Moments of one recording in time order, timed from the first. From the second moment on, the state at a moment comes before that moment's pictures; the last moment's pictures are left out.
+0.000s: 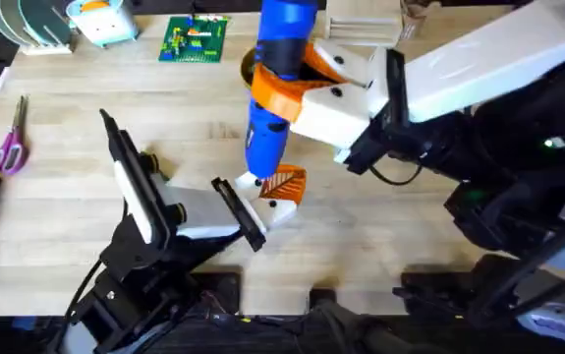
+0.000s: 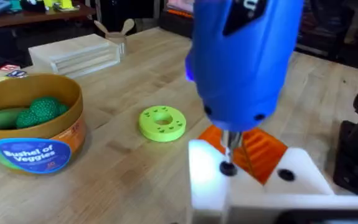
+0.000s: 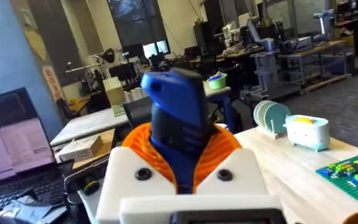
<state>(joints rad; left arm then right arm) -0.70 0.01 0.01 -0.06 0.27 -0.07 0.78 1.06 0.51 0.91 -0.45 0.40</state>
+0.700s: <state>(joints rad) -0.70 0.01 0.01 -0.06 0.27 -0.07 0.78 1.06 0.51 0.92 -0.45 0.40</state>
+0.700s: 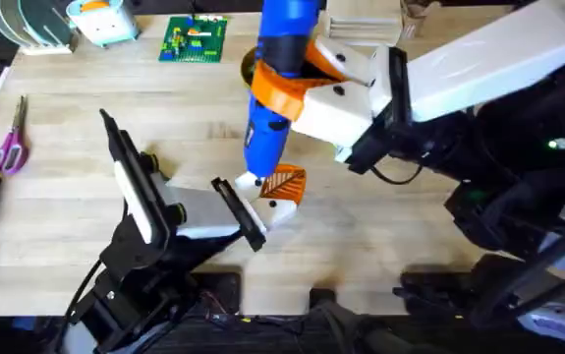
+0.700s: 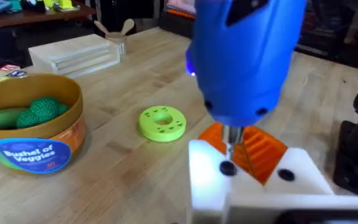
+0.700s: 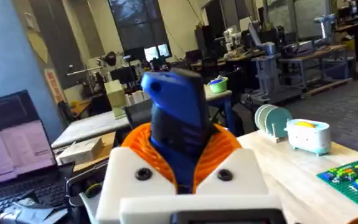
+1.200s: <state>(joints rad) -0.70 0.01 0.01 -0.06 0.27 -0.07 0.78 1.08 0.51 0.92 -0.45 0.42</state>
